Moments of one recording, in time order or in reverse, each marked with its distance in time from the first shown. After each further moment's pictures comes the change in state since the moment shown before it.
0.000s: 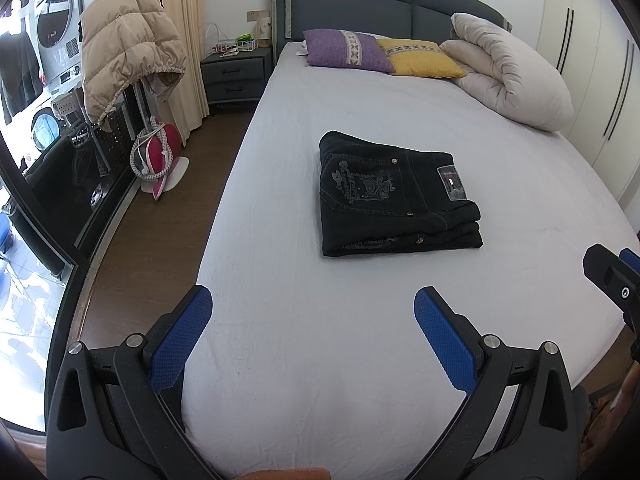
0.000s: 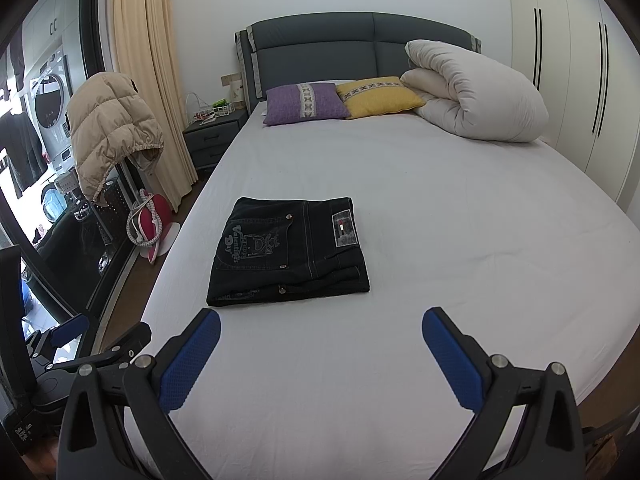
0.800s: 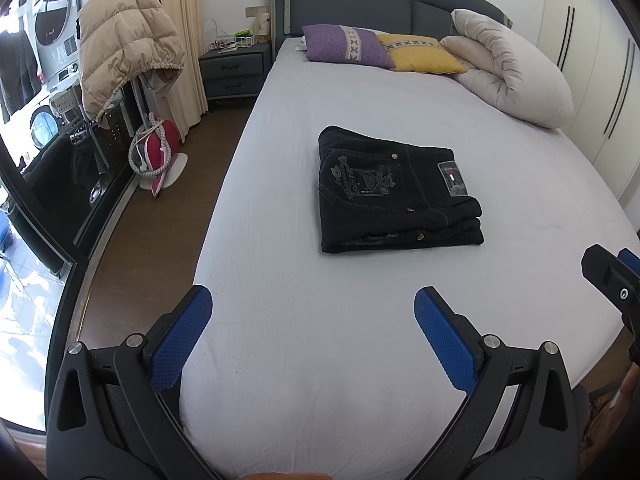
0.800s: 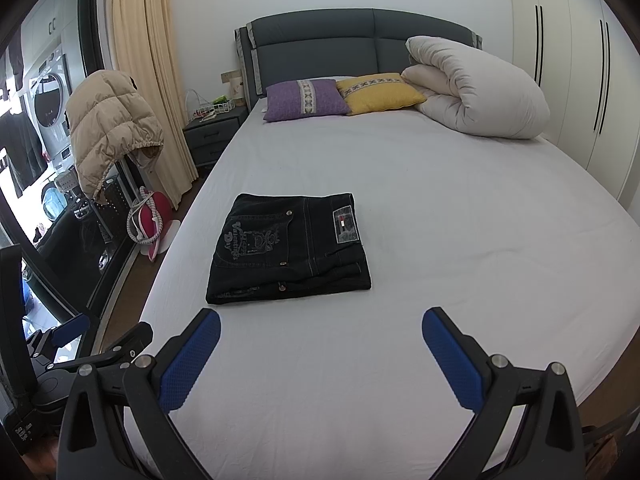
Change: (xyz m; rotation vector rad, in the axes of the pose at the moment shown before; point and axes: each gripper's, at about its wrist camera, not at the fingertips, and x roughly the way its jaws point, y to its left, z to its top) left arm 0.005 0.008 -0.009 0.009 0.020 -0.009; right arm 0.006 -0.002 -0.004 -0.002 0.010 0.003
